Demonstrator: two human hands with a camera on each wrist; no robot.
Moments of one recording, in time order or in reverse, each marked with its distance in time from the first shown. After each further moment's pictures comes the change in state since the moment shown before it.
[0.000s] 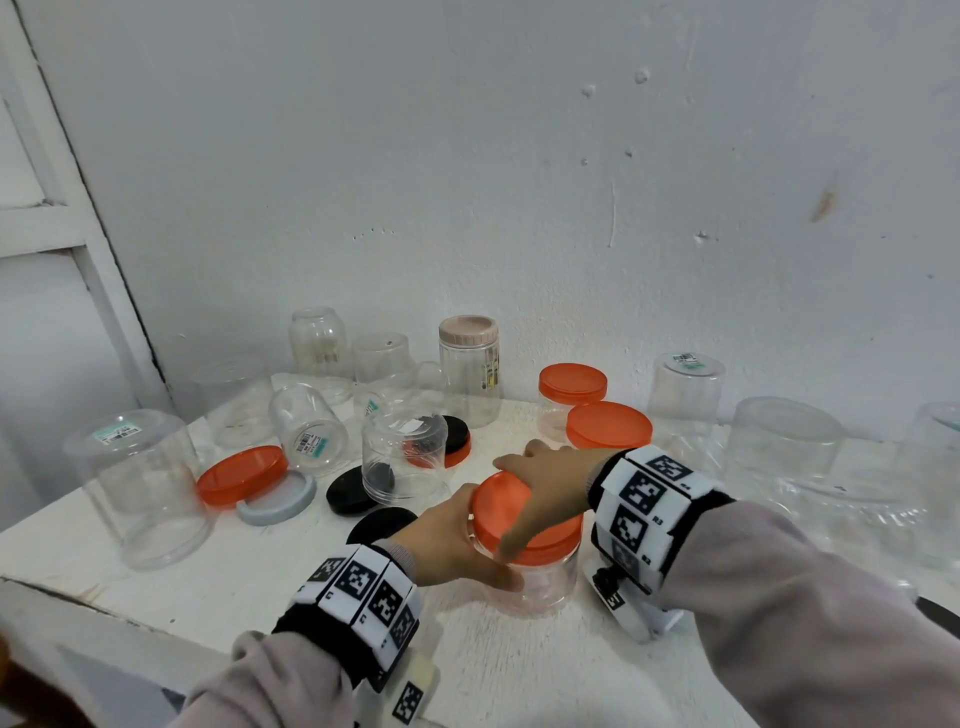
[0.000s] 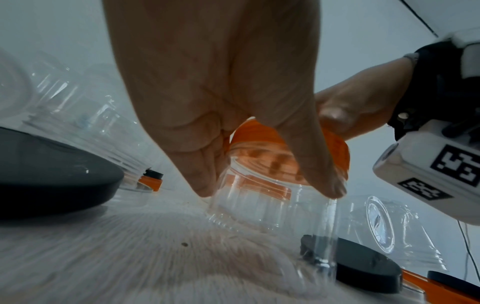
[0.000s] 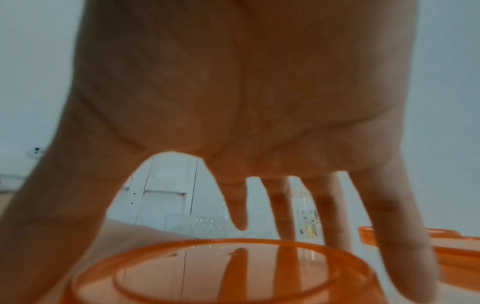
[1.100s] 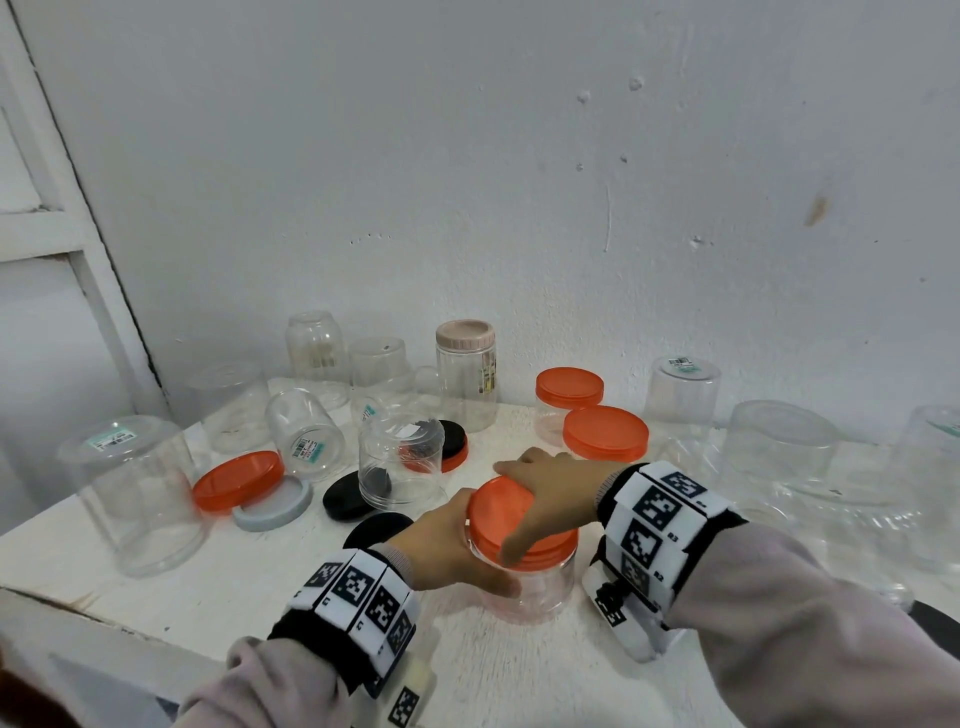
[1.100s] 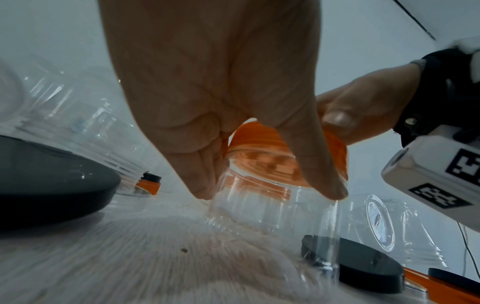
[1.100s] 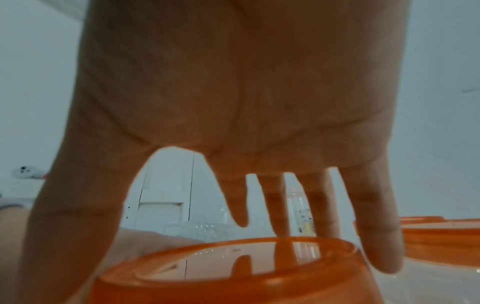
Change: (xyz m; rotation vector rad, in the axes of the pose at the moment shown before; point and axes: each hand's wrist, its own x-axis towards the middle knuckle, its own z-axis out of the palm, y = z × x) left_hand -0.001 0.005 0.000 0.052 0.007 -0.006; right_hand -0.001 0.008 0.006 0.067 0.026 -0.030
